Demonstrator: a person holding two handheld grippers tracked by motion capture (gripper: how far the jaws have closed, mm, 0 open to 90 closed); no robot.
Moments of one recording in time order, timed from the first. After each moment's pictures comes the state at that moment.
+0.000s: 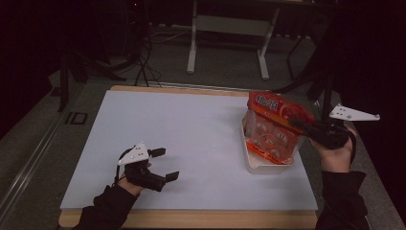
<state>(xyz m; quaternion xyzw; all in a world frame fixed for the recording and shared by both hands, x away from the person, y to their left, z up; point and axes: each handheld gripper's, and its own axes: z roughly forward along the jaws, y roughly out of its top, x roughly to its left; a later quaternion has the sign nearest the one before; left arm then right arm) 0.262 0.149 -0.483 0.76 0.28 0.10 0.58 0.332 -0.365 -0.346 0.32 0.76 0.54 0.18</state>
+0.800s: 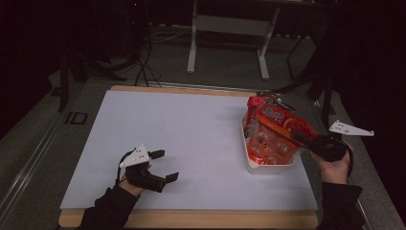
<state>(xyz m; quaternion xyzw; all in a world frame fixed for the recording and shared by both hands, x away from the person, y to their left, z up) 0.264 0.150 -0.496 0.75 0.30 0.09 0.58 0.329 -0.395 -0.402 0.38 0.74 0.54 0.15</state>
